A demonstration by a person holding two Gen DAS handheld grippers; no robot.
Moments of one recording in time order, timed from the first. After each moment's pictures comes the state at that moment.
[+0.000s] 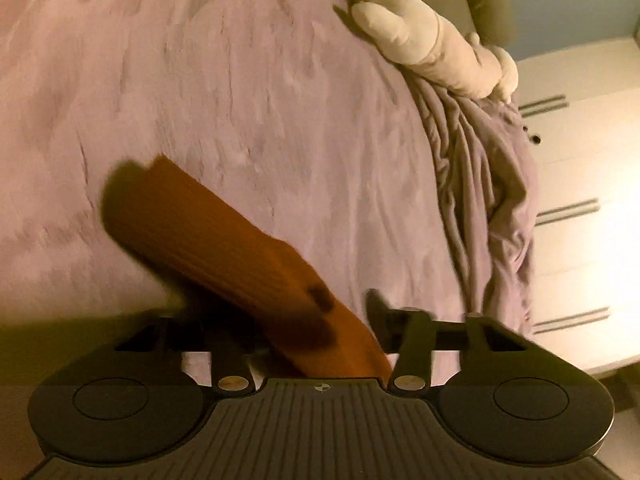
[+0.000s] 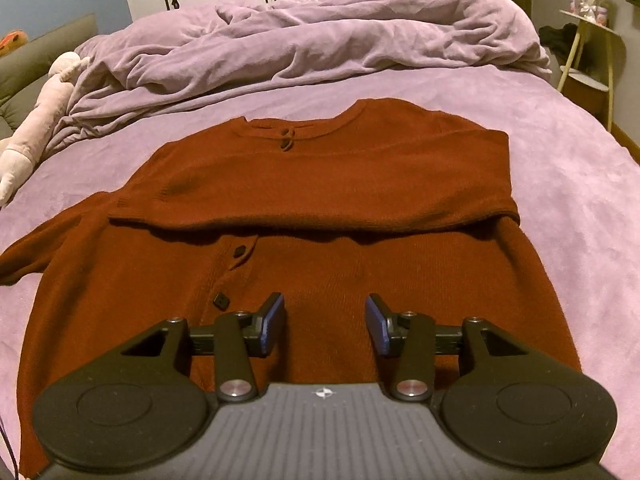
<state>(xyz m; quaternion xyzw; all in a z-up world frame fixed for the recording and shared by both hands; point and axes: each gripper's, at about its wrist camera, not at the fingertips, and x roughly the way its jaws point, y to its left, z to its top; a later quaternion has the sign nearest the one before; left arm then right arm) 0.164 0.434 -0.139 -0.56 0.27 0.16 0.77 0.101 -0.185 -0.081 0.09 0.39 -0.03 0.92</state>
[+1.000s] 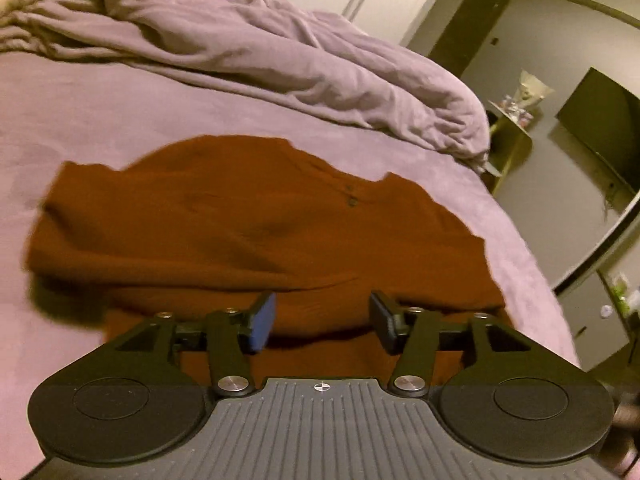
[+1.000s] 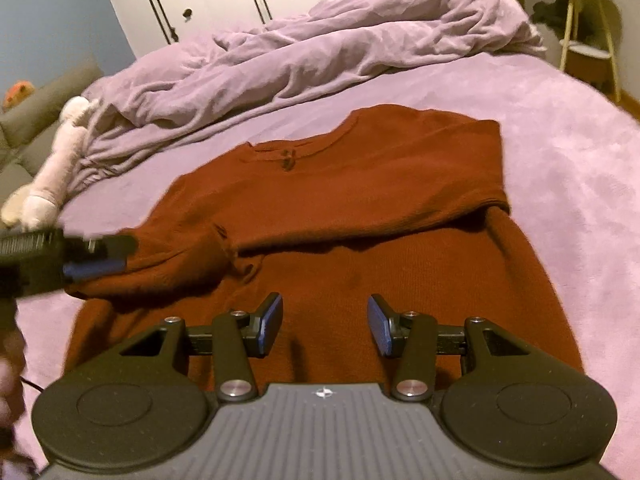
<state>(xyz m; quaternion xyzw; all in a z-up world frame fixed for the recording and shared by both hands) 0.171 0.044 -0.054 -0.13 0.38 -0.21 0.89 0.089 -0.215 -0.075 0.19 0.36 0.01 0.91</state>
